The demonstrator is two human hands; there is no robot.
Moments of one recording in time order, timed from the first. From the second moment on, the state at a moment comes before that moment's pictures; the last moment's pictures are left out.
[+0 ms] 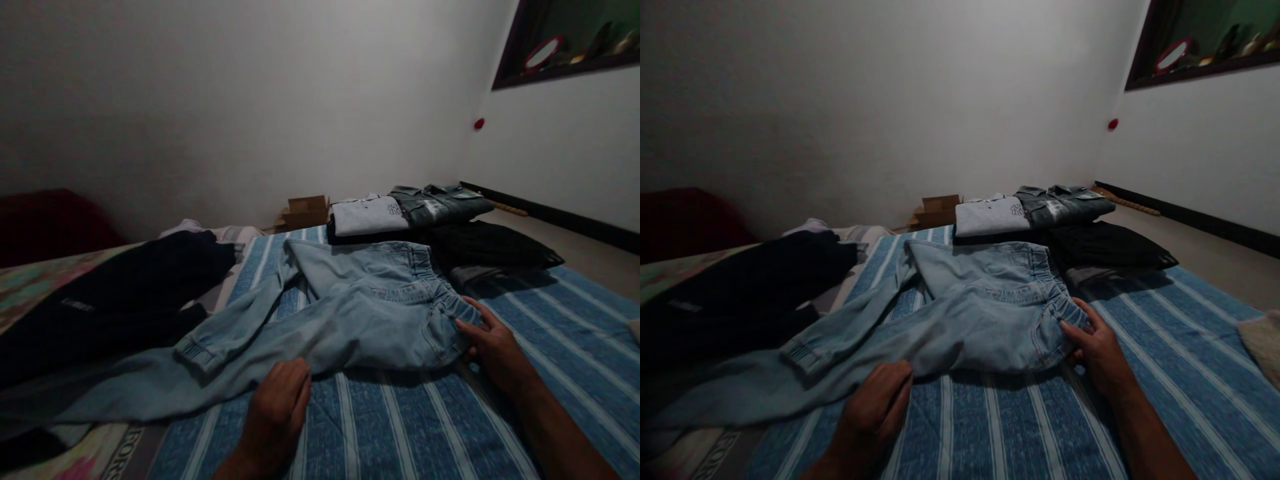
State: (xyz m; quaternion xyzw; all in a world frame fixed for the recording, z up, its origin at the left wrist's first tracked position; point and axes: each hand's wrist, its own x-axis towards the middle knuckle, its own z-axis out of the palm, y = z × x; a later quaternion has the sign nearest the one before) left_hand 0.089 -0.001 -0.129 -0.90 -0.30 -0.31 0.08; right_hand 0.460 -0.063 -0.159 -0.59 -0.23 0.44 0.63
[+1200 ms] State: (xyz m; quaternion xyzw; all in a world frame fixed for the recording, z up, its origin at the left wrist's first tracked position) left_hand 0.065 -0.024 -0.172 -0.86 -0.44 -0.23 0.10; right_hand 0.364 -0.066 -0.151 -0.54 -0.13 0.52 0.65
